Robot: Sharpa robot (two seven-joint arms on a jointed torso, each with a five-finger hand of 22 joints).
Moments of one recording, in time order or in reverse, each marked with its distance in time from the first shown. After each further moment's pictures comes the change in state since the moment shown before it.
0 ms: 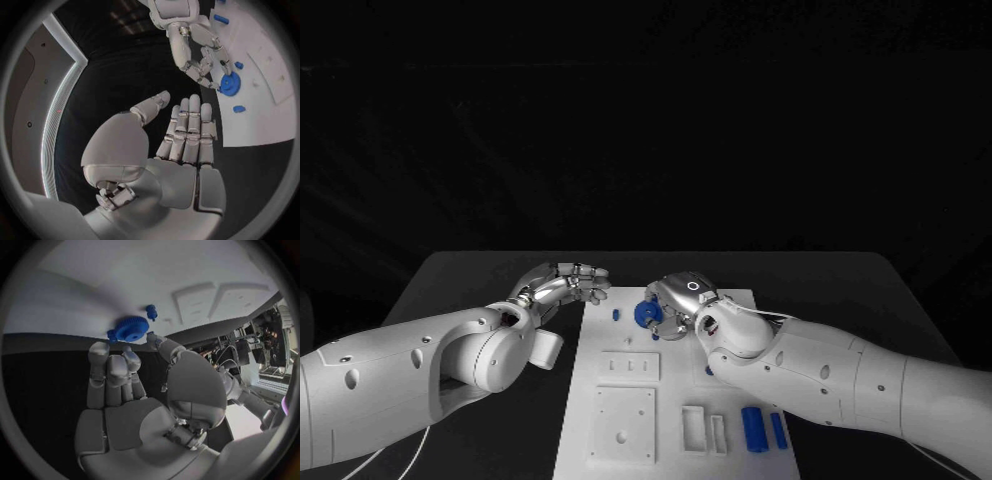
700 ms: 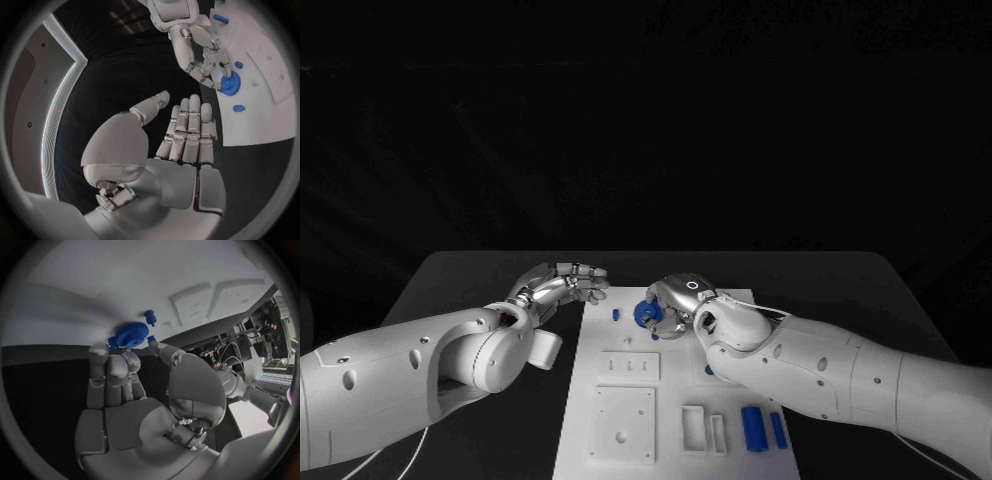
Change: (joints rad) left arm 0.000 -0.002 0.000 0.001 0.000 -0.002 -0.001; left_hand -0.004 -0.004 0.000 0.000 0.000 -0.002 0.002 -0.004 0.000 0.000 0.000 -0.004 0.000 0.000 0.000 0.000 0.001 -0.001 0.000 0.000 0.000 -0.001; right arm 0.005 0.007 0.003 -0.019 0.072 0.066 0.014; right_hand -0.089 0.026 0.054 0.117 -0.074 -0.034 0.004 -0.018 -0.012 0.000 0.000 0.022 0.011 0.000 0.000 0.000 0.016 -0.001 0.006 -0.002 0.000 0.000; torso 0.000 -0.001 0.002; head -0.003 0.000
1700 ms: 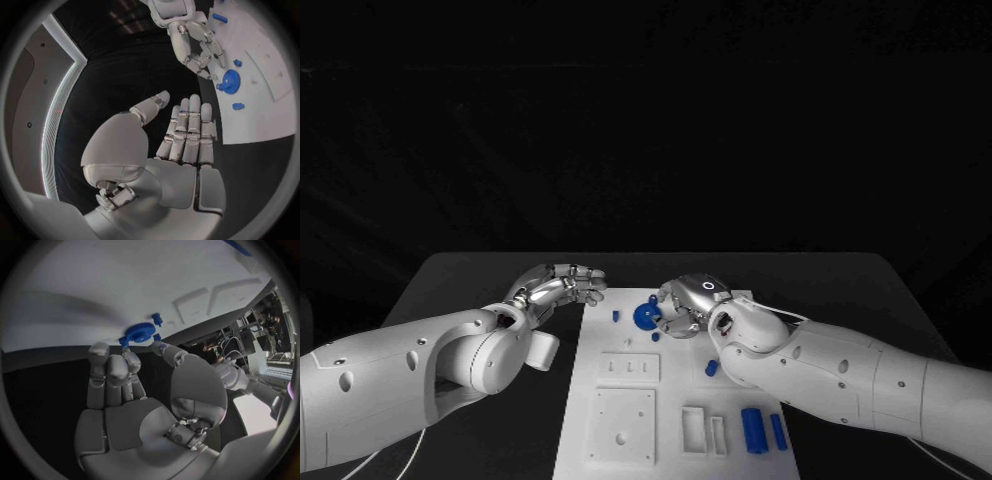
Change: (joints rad) left arm 0.000 -0.010 0.000 0.002 0.000 -0.001 -0.001; left_hand 0.000 0.000 0.000 0.000 0.000 -0.002 0.002 0.000 0.002 0.000 0.000 0.000 0.000 0.000 0.000 -0.004 0.001 -0.006 0.000 0.000 0.000 -0.001; right arm -0.006 -0.065 0.014 0.049 0.049 -0.044 -0.001; right_hand -0.022 -0.023 -0.016 0.002 0.025 -0.002 -0.001 0.005 0.010 0.004 0.004 0.009 0.004 0.001 0.006 0.000 0.008 -0.001 0.000 -0.007 0.000 0.000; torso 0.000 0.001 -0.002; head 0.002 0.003
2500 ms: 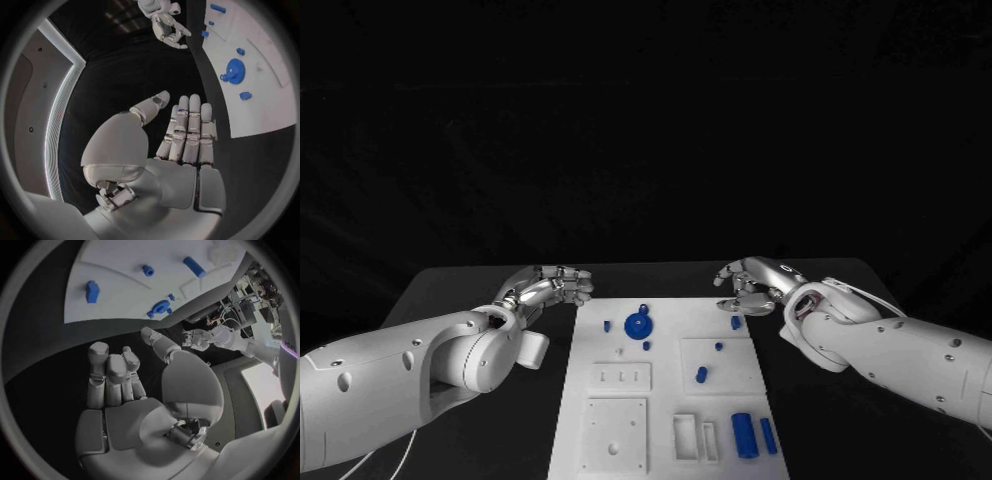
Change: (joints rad) left arm 0.000 0.011 -0.001 -0.071 0.003 0.000 0.006; left_hand -0.007 0.007 0.000 0.000 0.000 0.013 -0.005 0.000 0.010 0.058 -0.022 0.016 0.013 0.004 -0.004 0.000 0.009 -0.001 0.000 0.000 0.008 -0.006; right arm 0.013 -0.288 0.083 0.038 0.344 0.036 0.313; right_hand 0.176 0.073 -0.173 -0.340 0.029 0.028 -0.001 0.030 0.019 -0.036 -0.004 -0.009 -0.016 -0.001 0.001 -0.018 0.000 -0.022 -0.031 0.005 0.000 0.000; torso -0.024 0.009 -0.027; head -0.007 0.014
